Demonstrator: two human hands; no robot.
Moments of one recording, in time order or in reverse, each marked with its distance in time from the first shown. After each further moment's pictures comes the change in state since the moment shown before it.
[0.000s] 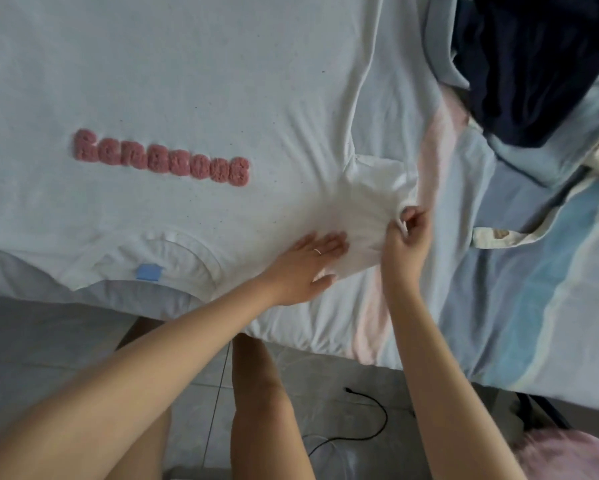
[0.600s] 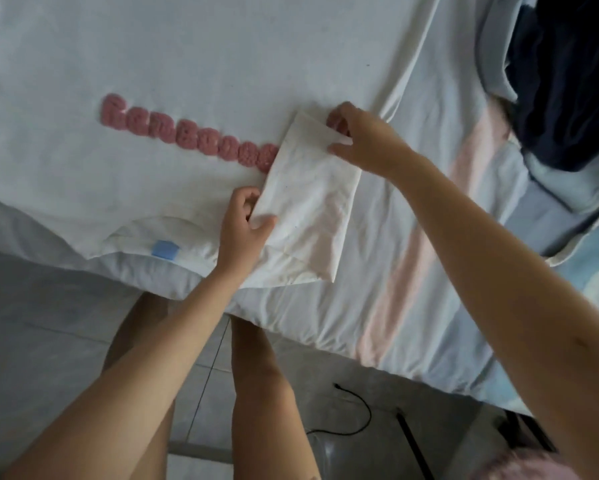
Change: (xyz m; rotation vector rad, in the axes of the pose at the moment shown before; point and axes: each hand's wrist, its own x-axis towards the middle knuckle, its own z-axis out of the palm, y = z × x) left_hand -0.051 -0.044 -0.033 -0.800 0.901 -0.596; right_hand 0.091 -0.074 0.122 -1.047 -0.946 -0.542
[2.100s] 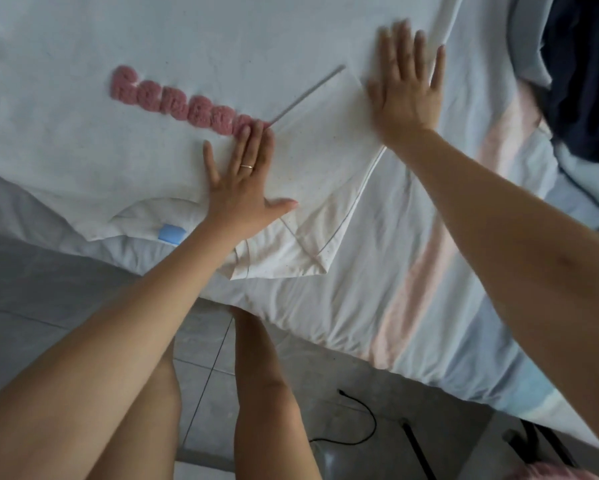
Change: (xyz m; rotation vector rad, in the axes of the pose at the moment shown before) left_hand 0.042 -0.016 -0.021 1.127 -0.086 0.406; right_hand 0.026 0.024 0.018 -0.482 0.445 0.135
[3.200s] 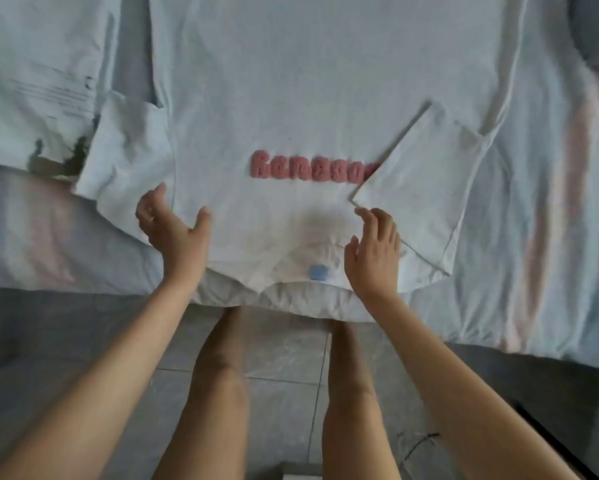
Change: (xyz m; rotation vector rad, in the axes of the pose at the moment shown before) left_hand -0.038 -0.225 -0.111 -0.621 0.295 -0.502; right_hand -0.158 -0.251 -0.010 0.583 0.089 0.400
